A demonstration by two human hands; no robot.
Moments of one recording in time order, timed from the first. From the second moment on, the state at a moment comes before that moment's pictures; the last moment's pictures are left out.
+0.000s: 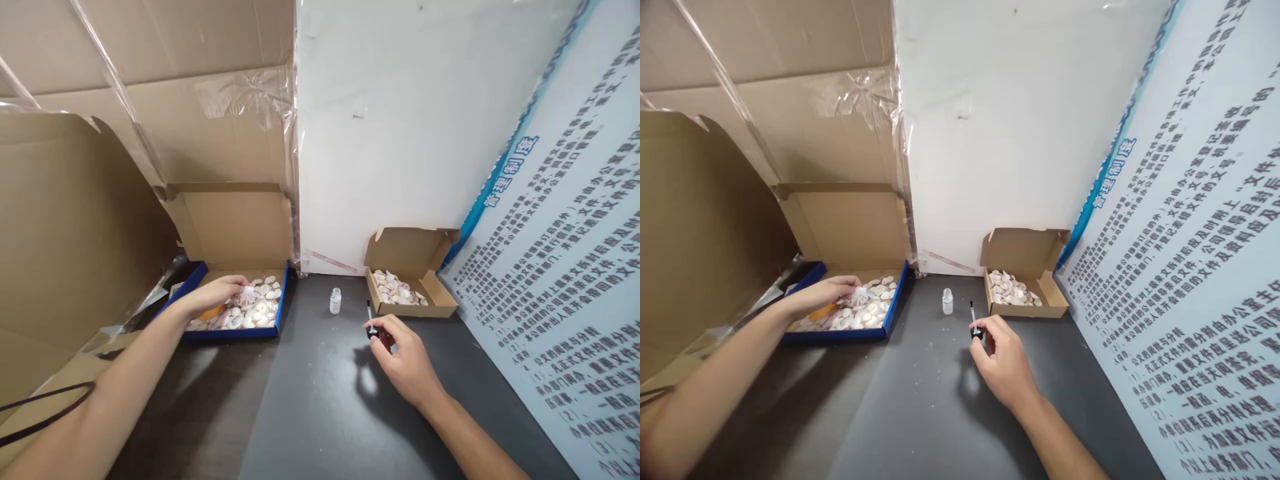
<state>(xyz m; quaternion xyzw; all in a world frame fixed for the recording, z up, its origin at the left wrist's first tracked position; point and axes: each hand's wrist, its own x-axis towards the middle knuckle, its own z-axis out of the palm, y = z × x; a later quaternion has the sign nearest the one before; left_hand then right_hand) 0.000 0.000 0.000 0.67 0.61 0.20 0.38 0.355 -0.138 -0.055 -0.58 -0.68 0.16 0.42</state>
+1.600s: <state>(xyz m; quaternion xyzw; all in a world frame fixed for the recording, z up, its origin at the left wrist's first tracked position) 0.238 -0.064 -0.008 0.71 0.34 0.23 0.57 0.388 -0.130 -0.050 -0.55 -0.61 0.07 0.56</state>
